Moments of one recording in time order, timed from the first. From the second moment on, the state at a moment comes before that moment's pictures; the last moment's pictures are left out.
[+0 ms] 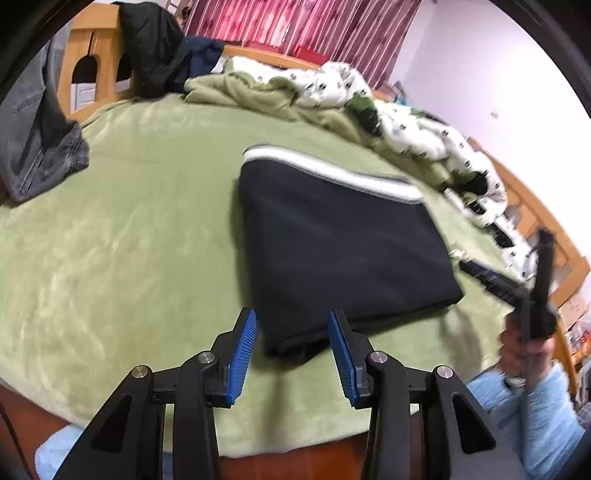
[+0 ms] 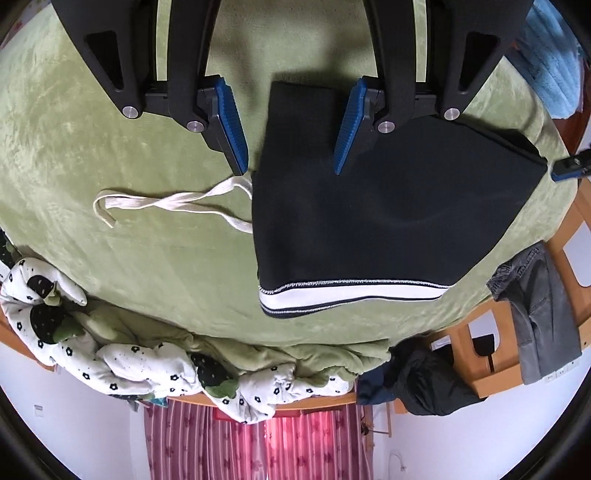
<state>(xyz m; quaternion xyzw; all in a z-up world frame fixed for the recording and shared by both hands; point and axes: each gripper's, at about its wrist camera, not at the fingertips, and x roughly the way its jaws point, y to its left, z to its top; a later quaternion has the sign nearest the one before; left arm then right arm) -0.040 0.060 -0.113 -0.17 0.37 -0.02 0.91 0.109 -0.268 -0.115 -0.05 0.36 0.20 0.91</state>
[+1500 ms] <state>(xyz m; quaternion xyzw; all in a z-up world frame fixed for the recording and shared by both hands) 0.217 0.032 -0.135 -0.03 0.40 0.02 0.92 0.274 -0.154 -0.129 -0.14 0.36 0.25 0.89</state>
